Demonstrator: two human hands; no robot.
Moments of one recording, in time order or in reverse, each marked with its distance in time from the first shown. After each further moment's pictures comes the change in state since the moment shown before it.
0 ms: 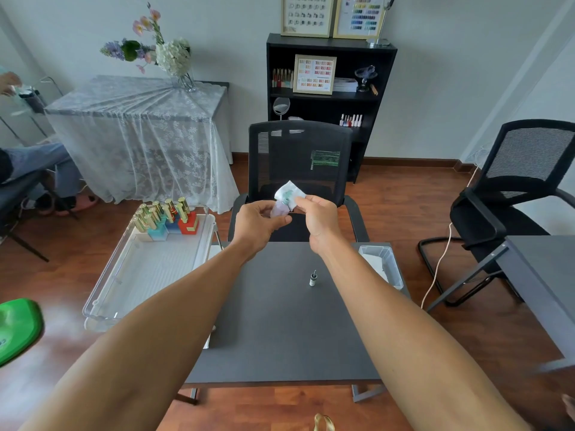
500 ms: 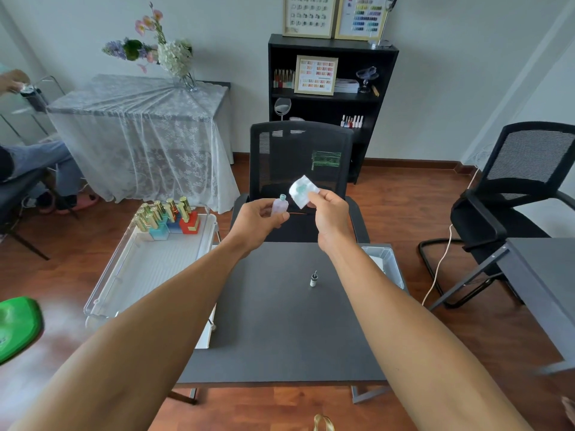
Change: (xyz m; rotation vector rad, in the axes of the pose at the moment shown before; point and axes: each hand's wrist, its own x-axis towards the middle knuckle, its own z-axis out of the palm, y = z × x) left_hand 0.006 -0.003 -0.011 0.046 -0.118 0.056; right_hand 0.006 -0.005 -0.012 -0.024 0.108 -0.093
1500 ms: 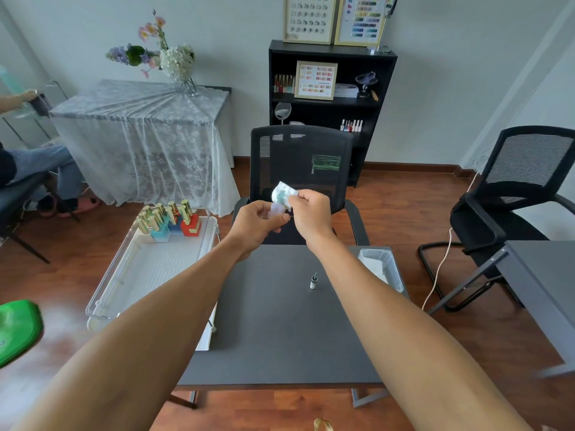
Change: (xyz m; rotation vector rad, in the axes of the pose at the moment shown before) left_hand -0.007 0.006 -0.006 -0.125 -0.005 -0.065; right_hand -0.020 -0.014 0.024 -0.298 -0.119 -0.217
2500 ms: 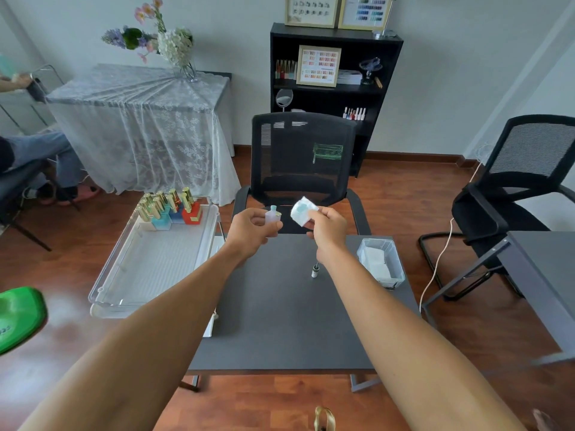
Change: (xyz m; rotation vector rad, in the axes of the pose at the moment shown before) left_hand -0.009 -0.044 -0.002 0.064 0.068 -0.090; right_hand -0.020 0.052 -0.012 0.262 0.178 0.354
